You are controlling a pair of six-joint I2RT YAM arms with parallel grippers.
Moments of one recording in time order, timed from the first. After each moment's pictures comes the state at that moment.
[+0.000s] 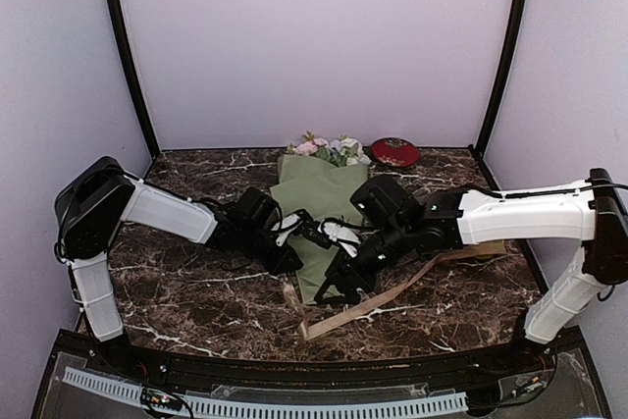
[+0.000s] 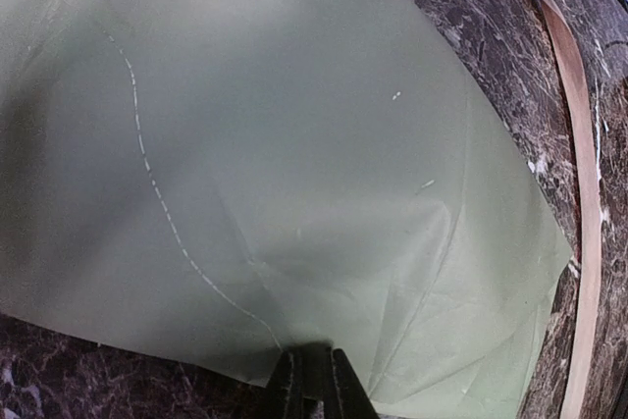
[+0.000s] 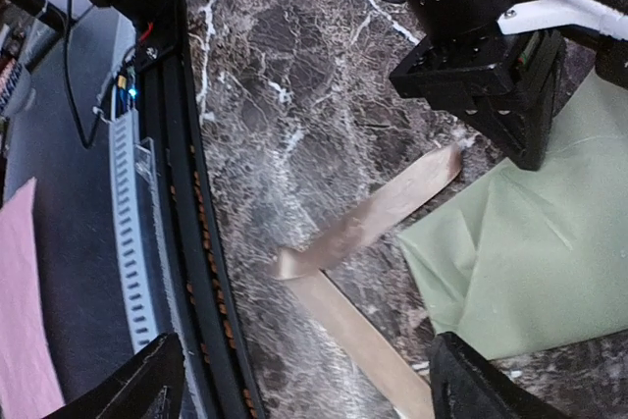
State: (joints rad) left arm -0.77 1.89 1.00 -0.04 0.32 0.00; right arm 1.05 1.56 1.08 -0.41 -0.47 0.04
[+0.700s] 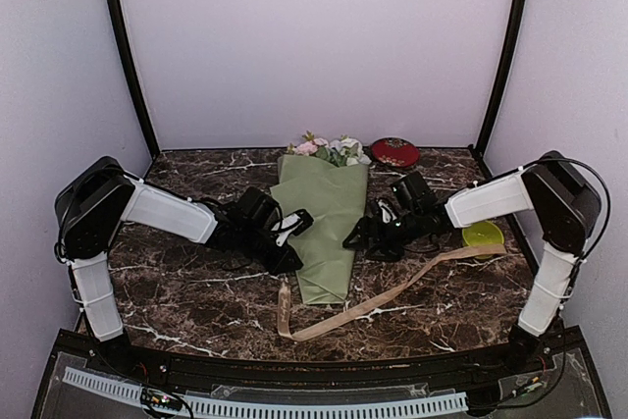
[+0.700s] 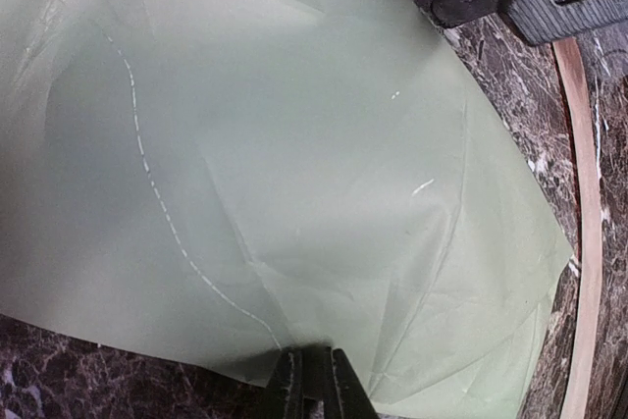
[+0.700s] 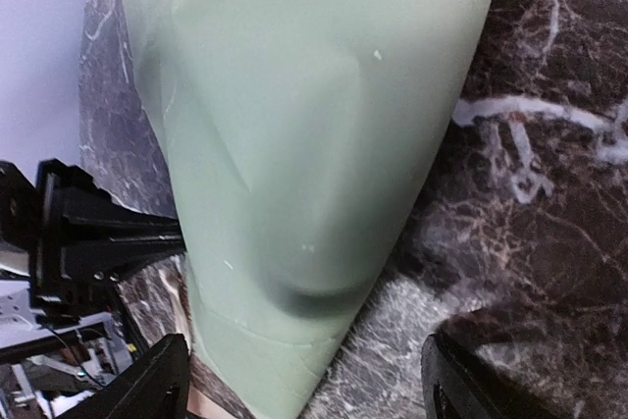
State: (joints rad) left arm -0.77 1.89 1.00 -0.05 0.32 0.01; right arm 0.62 1.79 0.94 -0.09 -0.53 0.68
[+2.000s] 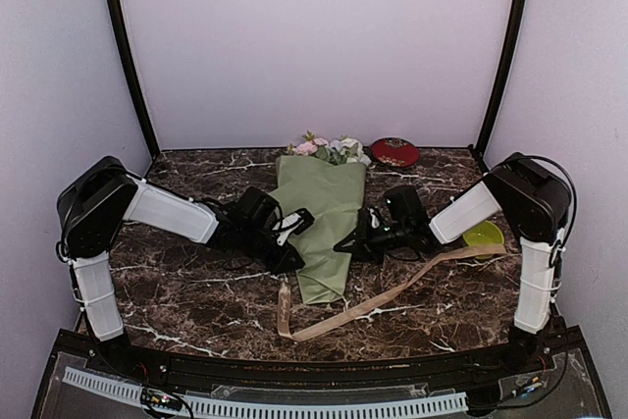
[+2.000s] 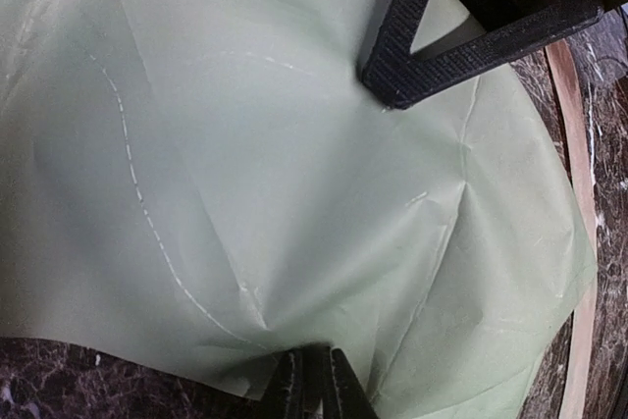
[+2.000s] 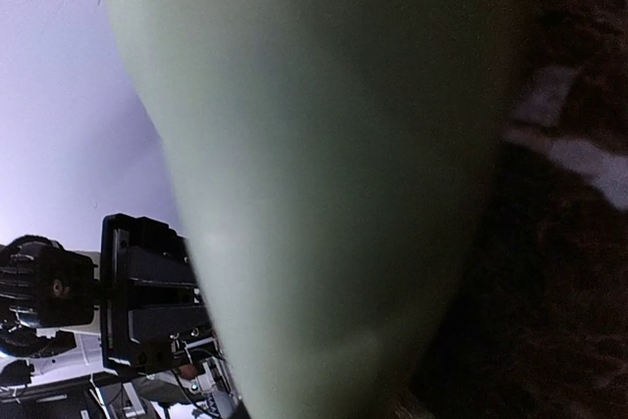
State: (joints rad) left arm -0.76 1.91 1.00 -0.01 0.34 0.01; right arm 0.64 2.00 0.89 0.44 -0.69 1.11
